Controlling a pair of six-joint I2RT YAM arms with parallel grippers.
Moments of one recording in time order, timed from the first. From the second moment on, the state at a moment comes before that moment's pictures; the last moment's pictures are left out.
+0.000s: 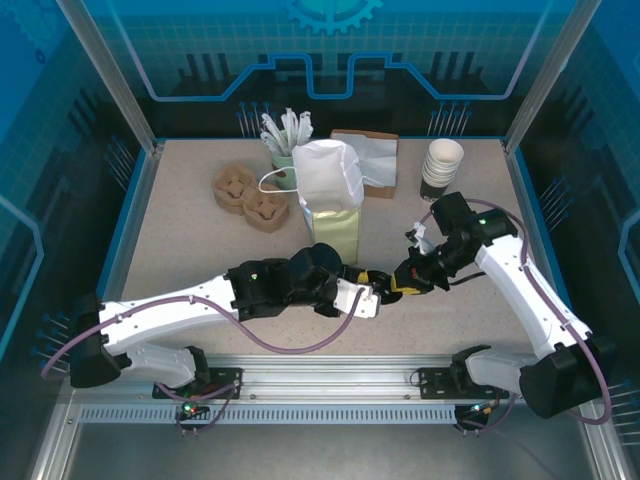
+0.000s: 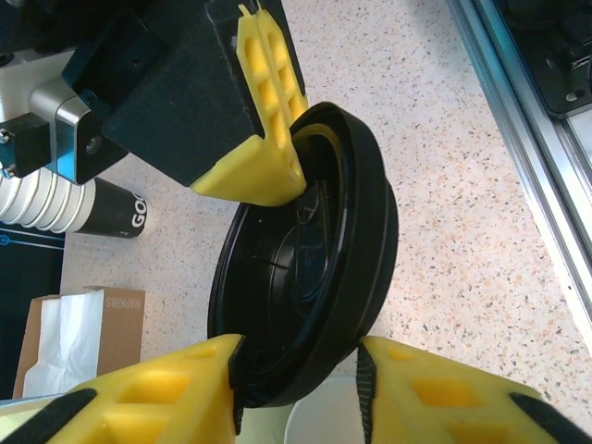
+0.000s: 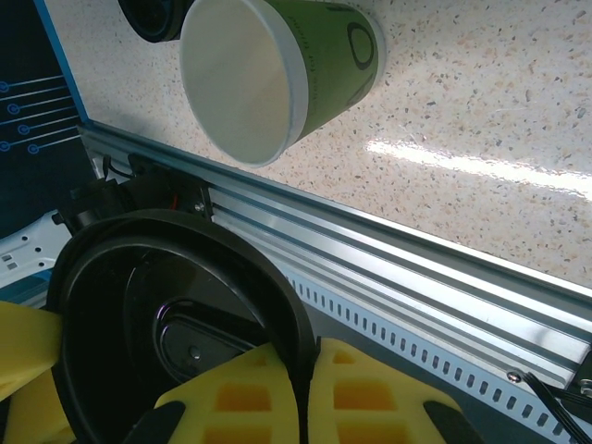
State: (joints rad) left arm -1.14 1.30 1.12 -0.47 -0.01 0.76; right arm 0.29 1.21 1.14 -1.38 -0.71 0.39
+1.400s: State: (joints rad) left arm -1.07 1.01 0.96 -0.45 0.06 0.09; right arm 0.20 0.85 1.24 -1.24 -0.52 0.38
